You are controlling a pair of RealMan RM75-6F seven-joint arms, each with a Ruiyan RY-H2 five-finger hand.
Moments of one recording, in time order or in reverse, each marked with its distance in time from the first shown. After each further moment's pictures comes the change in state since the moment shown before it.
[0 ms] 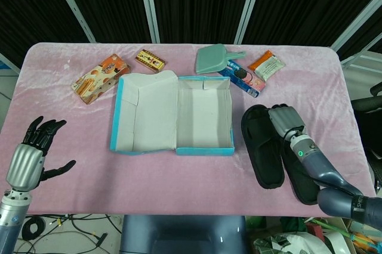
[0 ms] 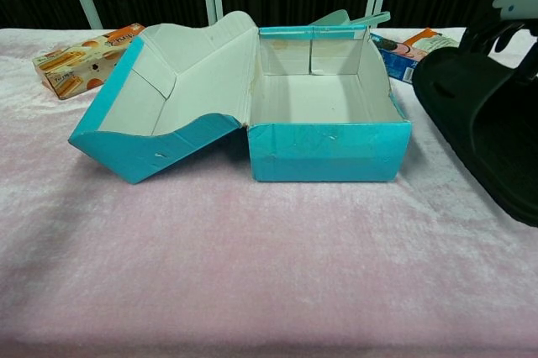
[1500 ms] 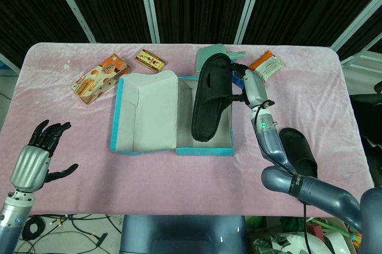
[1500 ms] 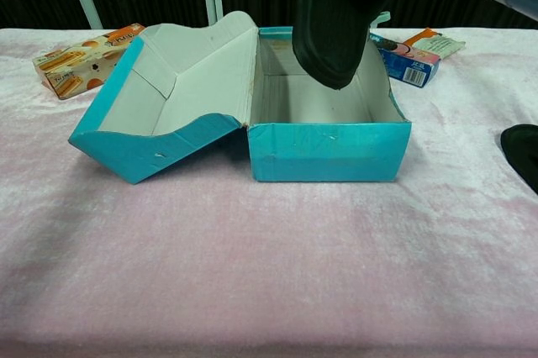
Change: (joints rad) left arm 0.005 0.041 0.013 -0.086 -0.023 -0.062 0.076; right arm 0.061 -0.487 0.353 0.353 -0.043 0.231 0.485
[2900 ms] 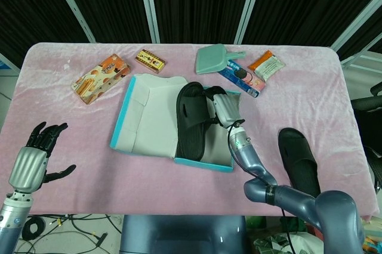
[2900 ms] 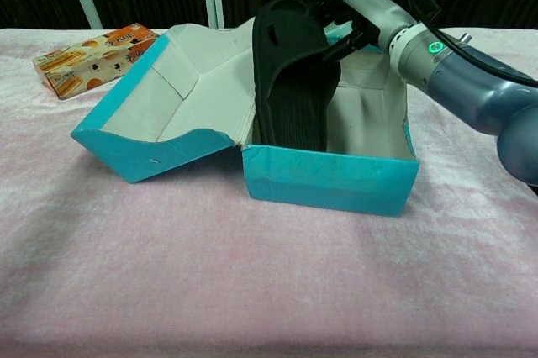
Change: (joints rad) left arm 0.017 -0.008 -0.002 0.007 -0.028 -0.019 -0.008; right arm 0.013 -0.268 -0.117 0.281 -0.291 -0.019 0.061
